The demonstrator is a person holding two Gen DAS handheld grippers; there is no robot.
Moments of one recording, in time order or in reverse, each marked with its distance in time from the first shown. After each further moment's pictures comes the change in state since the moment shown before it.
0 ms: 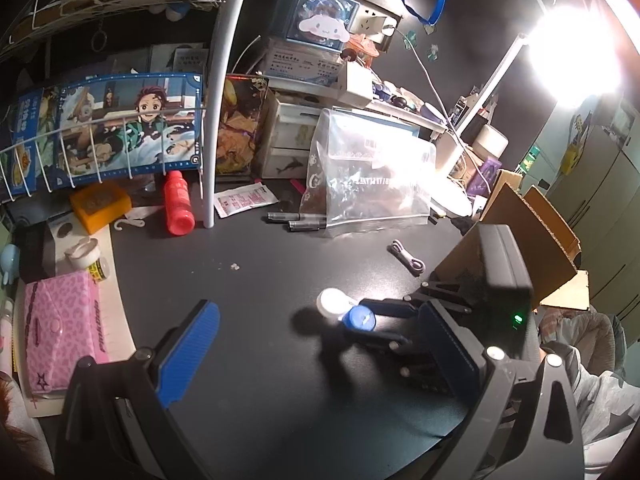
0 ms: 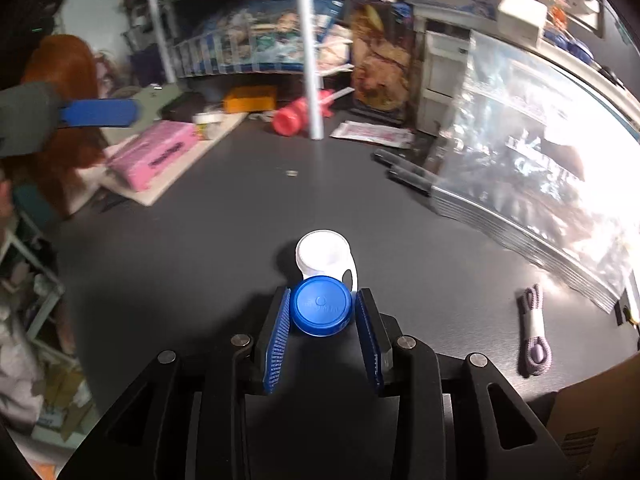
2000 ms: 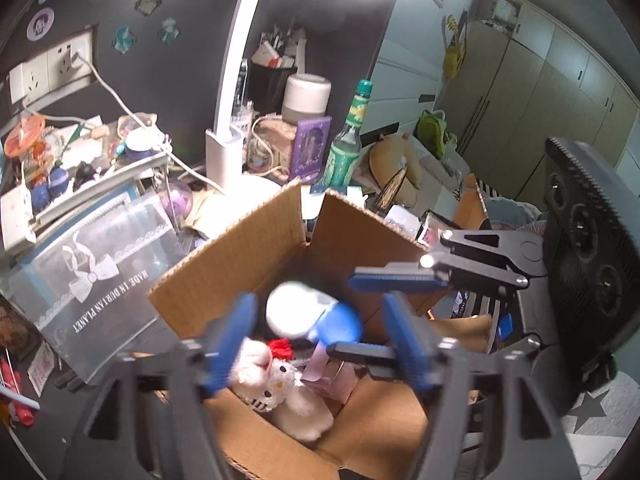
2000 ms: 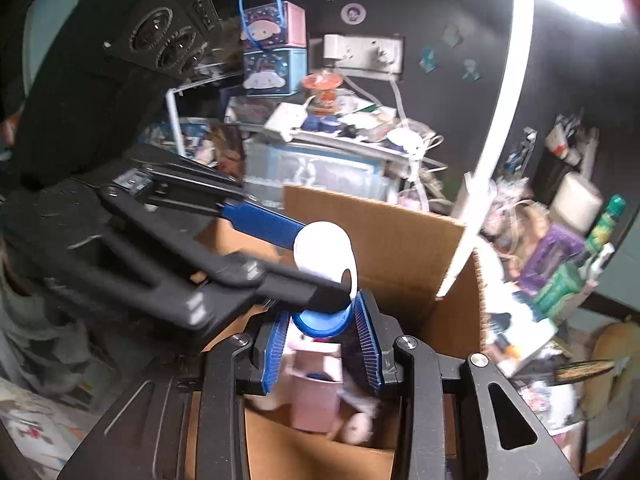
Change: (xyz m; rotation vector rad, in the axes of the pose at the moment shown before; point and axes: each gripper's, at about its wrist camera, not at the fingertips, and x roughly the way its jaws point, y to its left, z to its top) left arm 0.097 -0.292 0.093 0.429 0.132 -0.300; right arm -0.247 -0.124 -0.052 0.130 -0.152 -0.288
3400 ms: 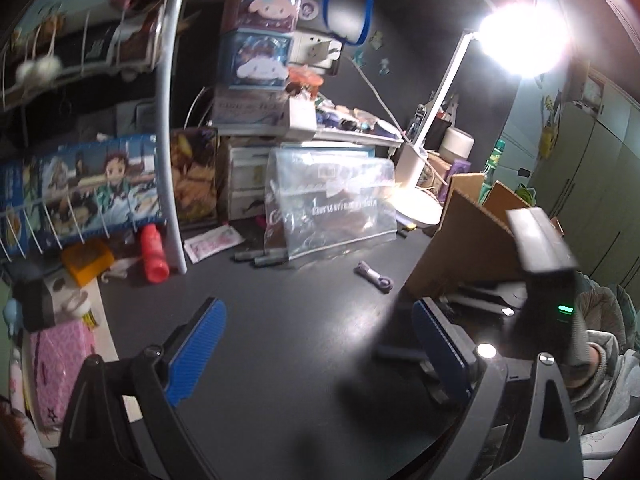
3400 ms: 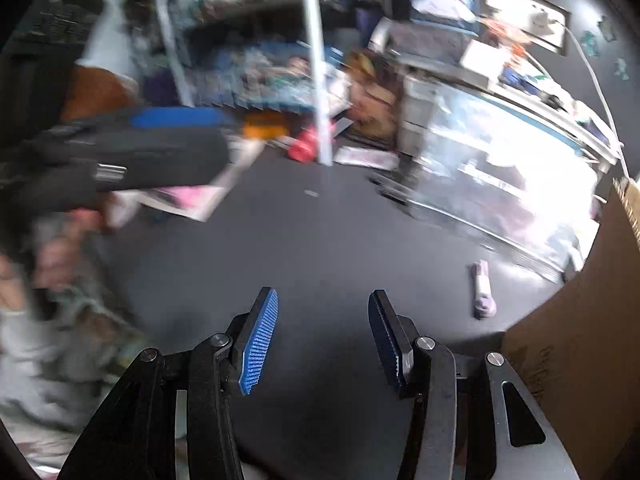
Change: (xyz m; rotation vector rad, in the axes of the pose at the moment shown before) left arm -0.154 0.145 -0.195 -0.278 -0.206 0.307; right arm 0.124 0.191 0.009 -0.075 0.170 0.172
